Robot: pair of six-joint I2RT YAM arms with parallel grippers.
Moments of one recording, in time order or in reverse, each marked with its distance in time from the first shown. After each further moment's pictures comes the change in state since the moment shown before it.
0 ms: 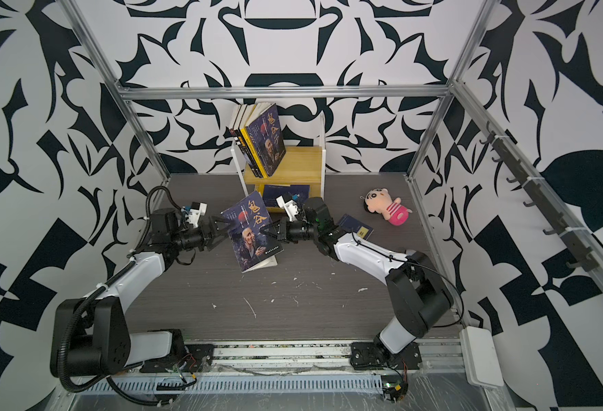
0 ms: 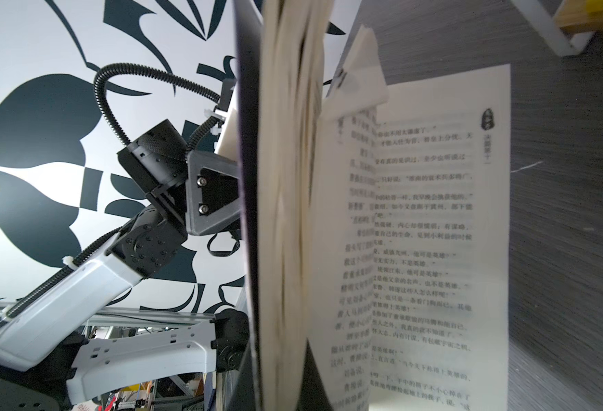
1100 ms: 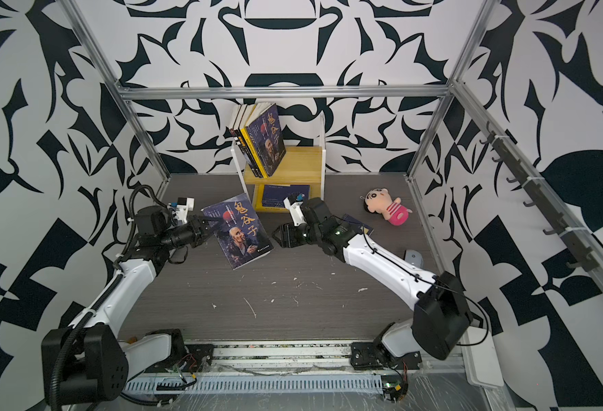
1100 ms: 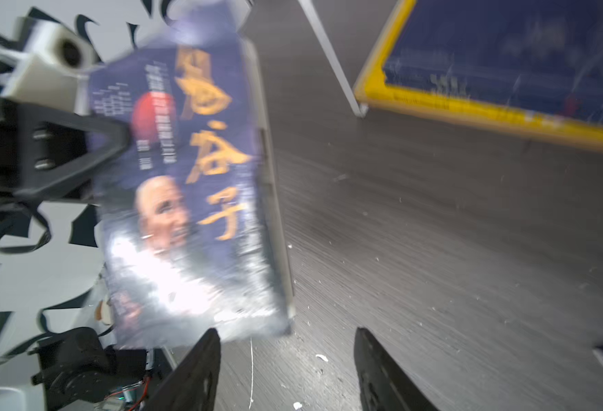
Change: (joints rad) left arm 0.069 -0.150 0.026 -0.094 -0.088 -0.100; right arm 0.127 -0.174 0.141 -0.595 0.580 -0.450
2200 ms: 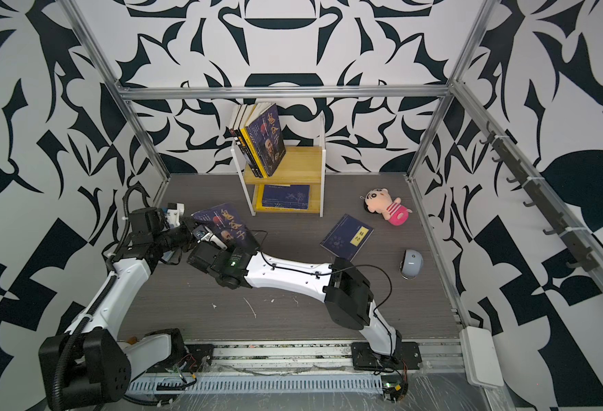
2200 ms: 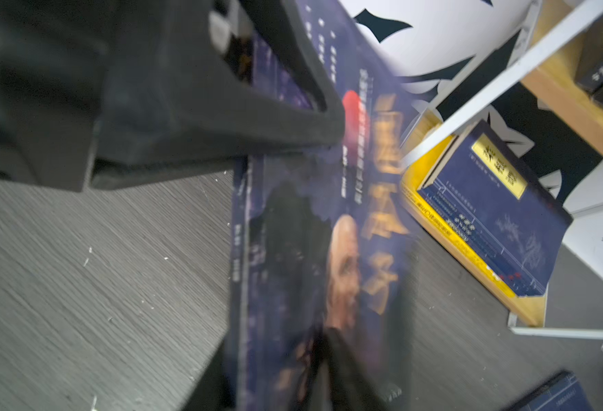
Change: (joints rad) left arm 0.040 -0.013 0.051 -0.208 -0.115 0.016; right arm 0.504 0.661 0.682 -0.251 0.833 -0.218
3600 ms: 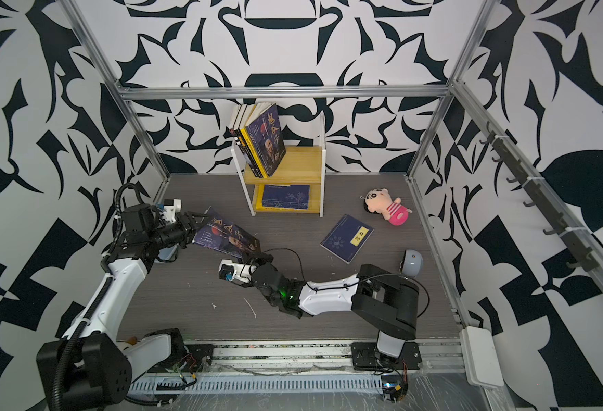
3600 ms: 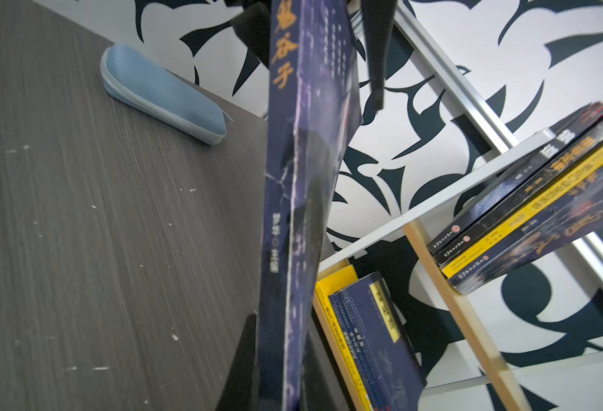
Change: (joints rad) left arm 0.013 -0.010 0.026 0.027 0.091 -0.078; right arm -0.032 -0.335 -0.991 1.329 -0.098 -0.987
